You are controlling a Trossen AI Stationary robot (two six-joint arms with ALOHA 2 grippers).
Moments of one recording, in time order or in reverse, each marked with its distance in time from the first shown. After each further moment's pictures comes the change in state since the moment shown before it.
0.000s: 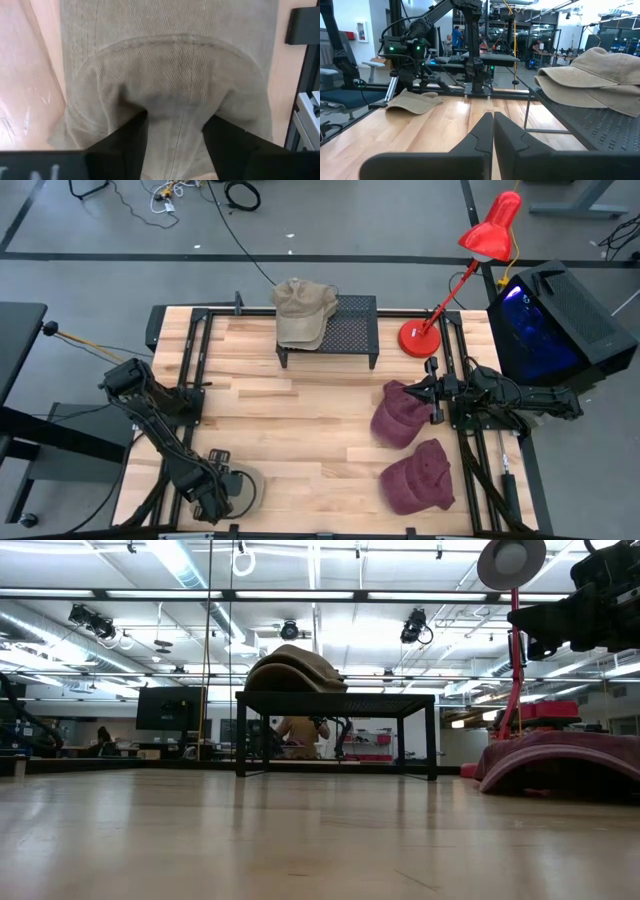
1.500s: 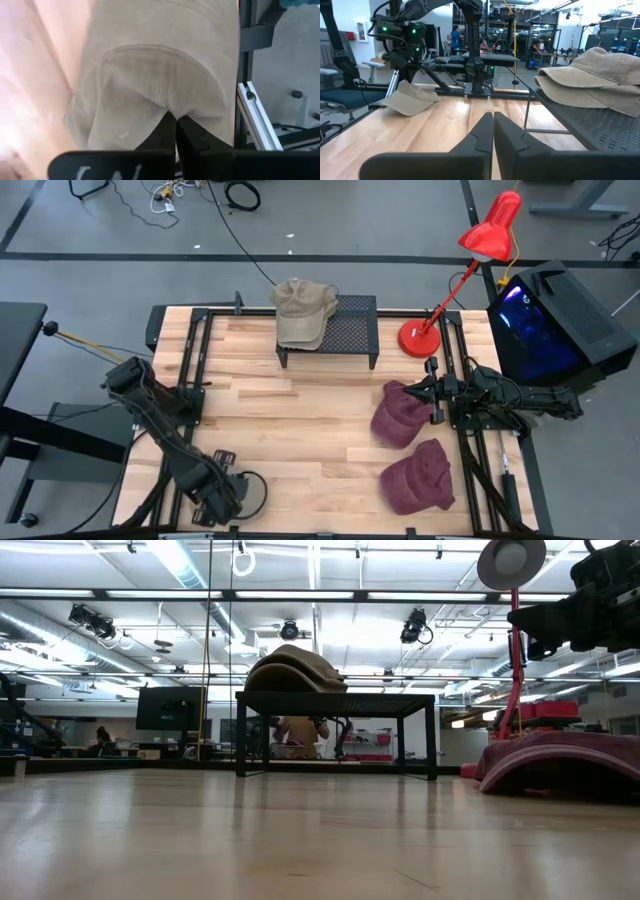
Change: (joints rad) left arm 0.081 0.000 0.243 -0.232 0.080 0.138; right arm 0.000 0.000 0.000 0.000 0.000 0.000
